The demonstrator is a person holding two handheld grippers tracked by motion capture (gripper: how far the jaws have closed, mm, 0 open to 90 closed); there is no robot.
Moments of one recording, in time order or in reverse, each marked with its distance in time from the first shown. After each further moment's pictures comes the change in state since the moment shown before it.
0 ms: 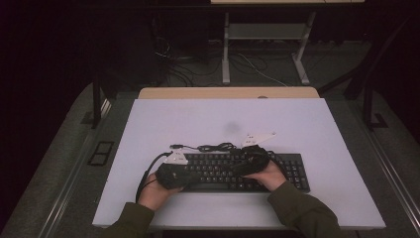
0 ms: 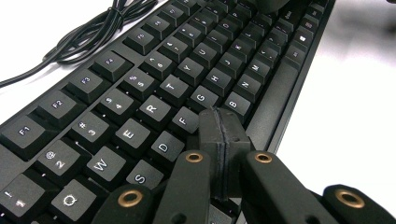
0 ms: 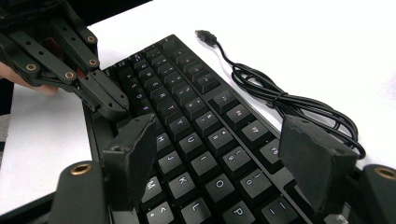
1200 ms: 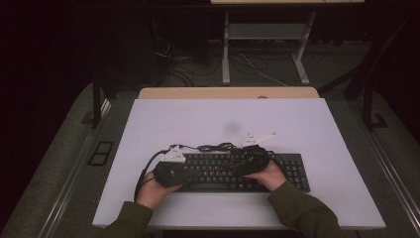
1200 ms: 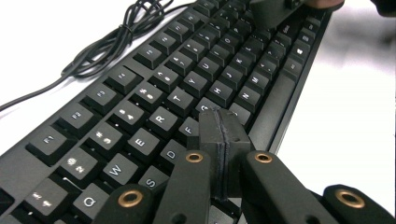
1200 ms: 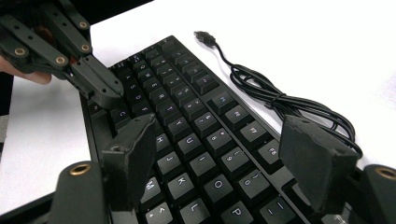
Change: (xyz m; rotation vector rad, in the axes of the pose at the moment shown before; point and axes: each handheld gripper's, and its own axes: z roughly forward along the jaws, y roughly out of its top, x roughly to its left) left arm 0.001 0.006 -0.010 -0.037 0.017 0.001; right arm 0.000 0.000 -0.001 0.000 -0.005 -0.002
